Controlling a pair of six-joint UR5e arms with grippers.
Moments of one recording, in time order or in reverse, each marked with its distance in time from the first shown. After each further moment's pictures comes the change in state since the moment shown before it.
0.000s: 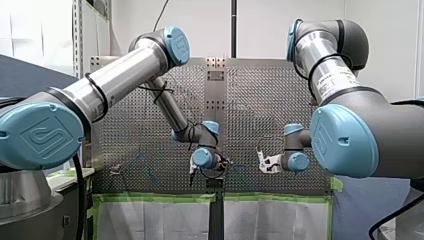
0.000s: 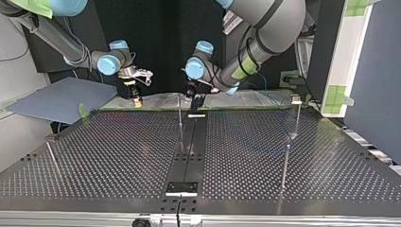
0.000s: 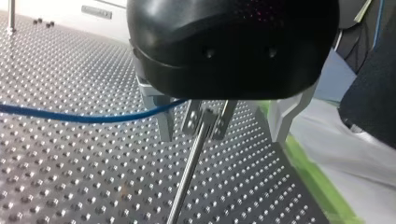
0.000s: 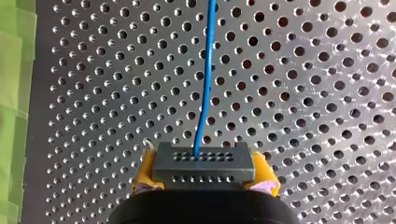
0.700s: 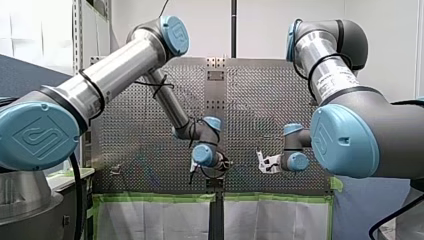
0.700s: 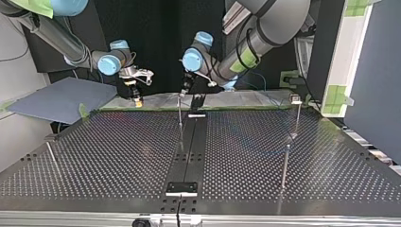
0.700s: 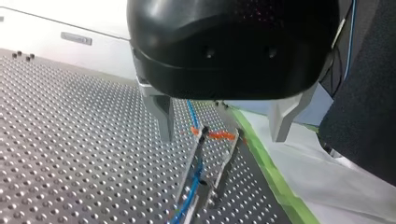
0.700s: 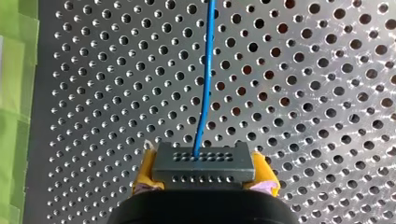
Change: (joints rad) left arm -0.043 0.062 -0.075 -0.018 0.009 0.036; right arm 0.004 0.000 0.000 0.004 -0.001 0.000
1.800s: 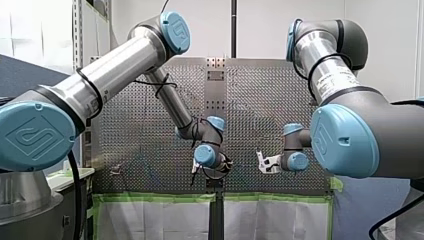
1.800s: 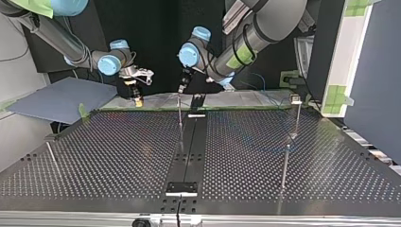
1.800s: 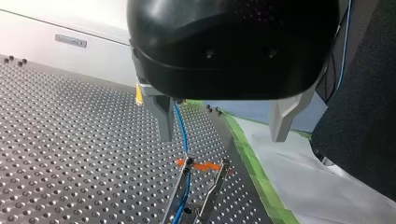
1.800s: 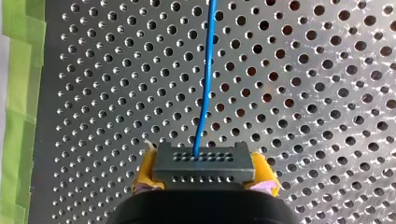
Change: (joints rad) left arm -0.033 0.004 -0.013 -0.014 -0.035 -0.017; right arm 0.000 0.000 0.000 0.011 0.000 -0.001
